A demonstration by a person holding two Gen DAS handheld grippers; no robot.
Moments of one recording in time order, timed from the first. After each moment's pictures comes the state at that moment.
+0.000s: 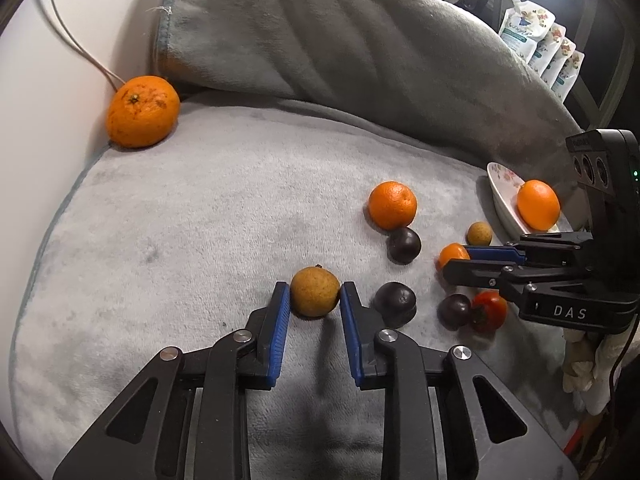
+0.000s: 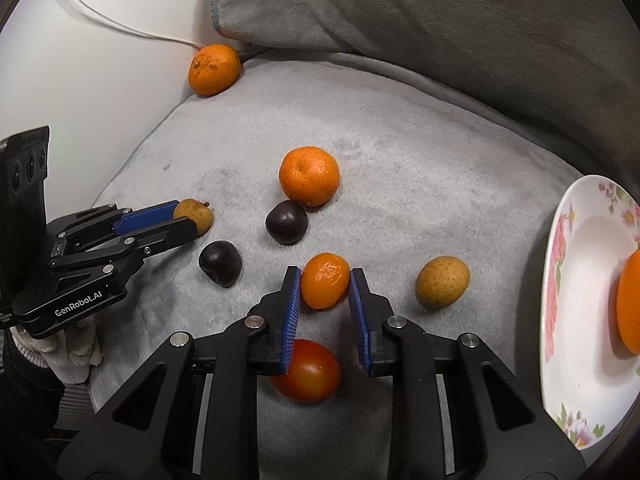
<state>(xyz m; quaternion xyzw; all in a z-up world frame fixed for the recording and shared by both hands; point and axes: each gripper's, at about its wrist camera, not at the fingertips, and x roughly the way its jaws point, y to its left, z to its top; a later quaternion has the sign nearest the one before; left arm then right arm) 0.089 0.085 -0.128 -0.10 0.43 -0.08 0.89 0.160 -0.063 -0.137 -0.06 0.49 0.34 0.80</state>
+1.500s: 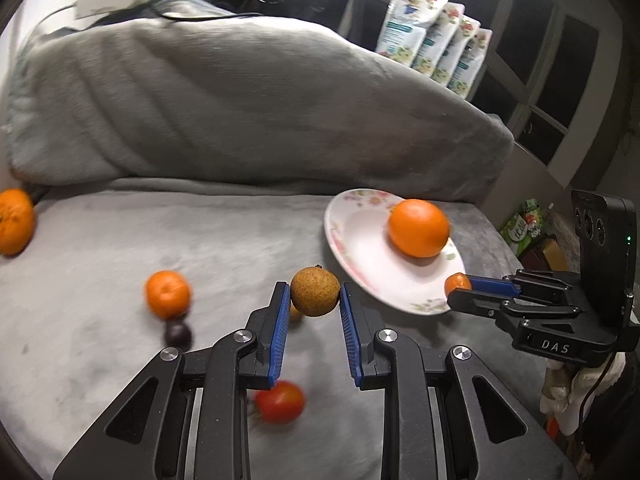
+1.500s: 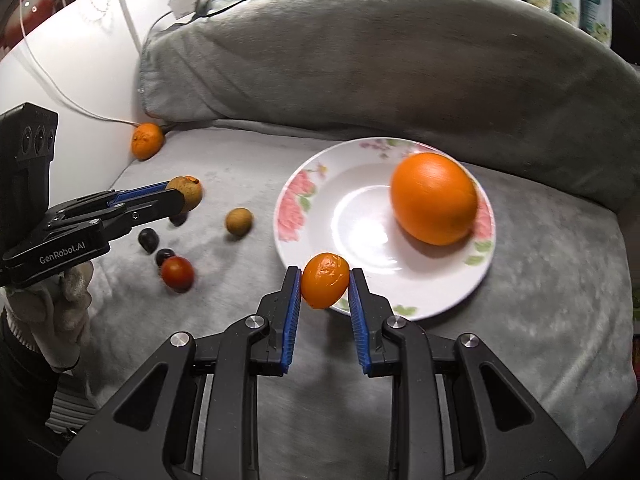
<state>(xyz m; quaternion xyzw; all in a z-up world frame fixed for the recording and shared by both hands) 0.111 -0.043 -0.073 -0.07 0.38 -0.22 0.90 0.121 -0.236 -0.086 -0.01 0.43 0.22 0.88</state>
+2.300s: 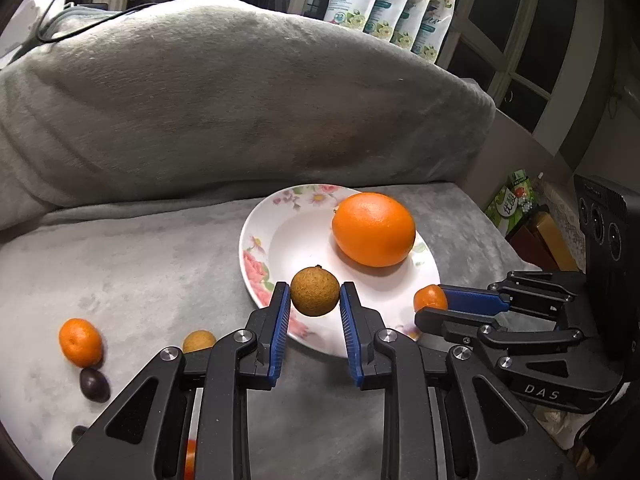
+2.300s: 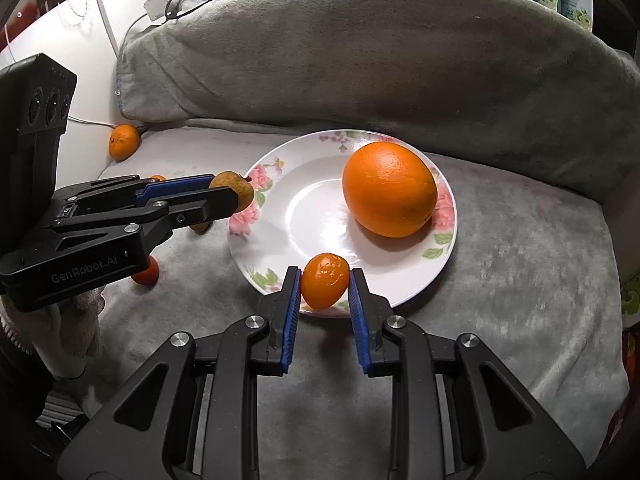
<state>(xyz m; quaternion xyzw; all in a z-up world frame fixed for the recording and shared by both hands) 0.136 -0.114 -0.078 -0.02 0.39 -0.25 0.88 0.131 -0.257 -0.095 -0.01 0.43 0.19 0.88</state>
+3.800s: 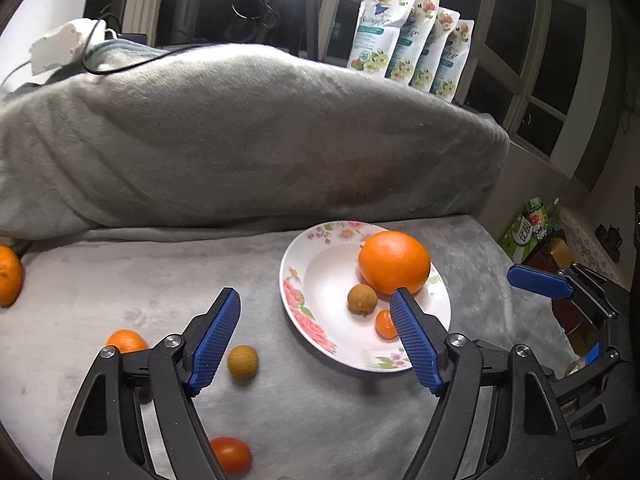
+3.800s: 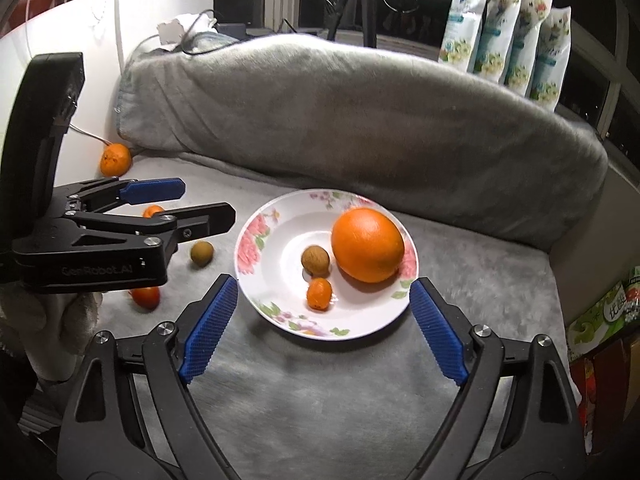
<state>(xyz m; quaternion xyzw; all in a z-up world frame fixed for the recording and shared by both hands) 0.125 -0.091 -0.051 -0.04 0.35 -0.21 0.91 0.096 -0.241 -0.047 -0.07 0.35 0.14 0.92</state>
